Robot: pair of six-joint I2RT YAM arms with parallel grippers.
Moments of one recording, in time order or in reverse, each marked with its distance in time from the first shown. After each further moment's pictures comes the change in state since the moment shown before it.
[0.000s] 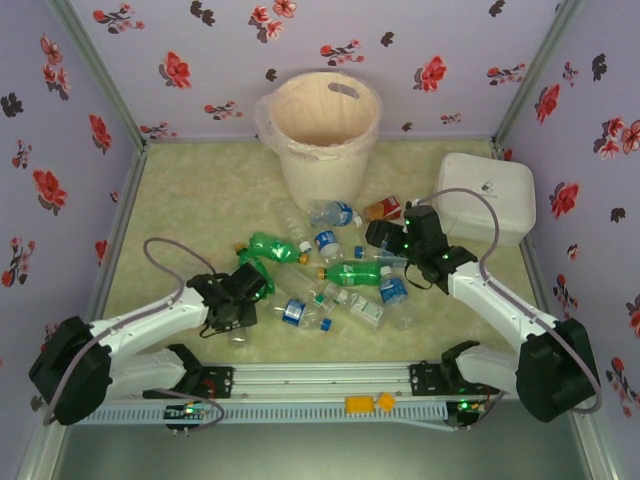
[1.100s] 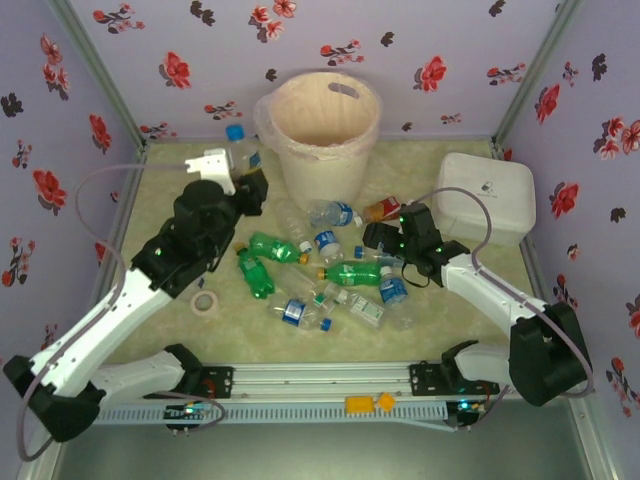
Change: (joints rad) left arm 0.084 -0.045 0.628 0.578 -0.239 0.550; right arm -0.005 0.079 0.029 -0.036 -0.023 0.009
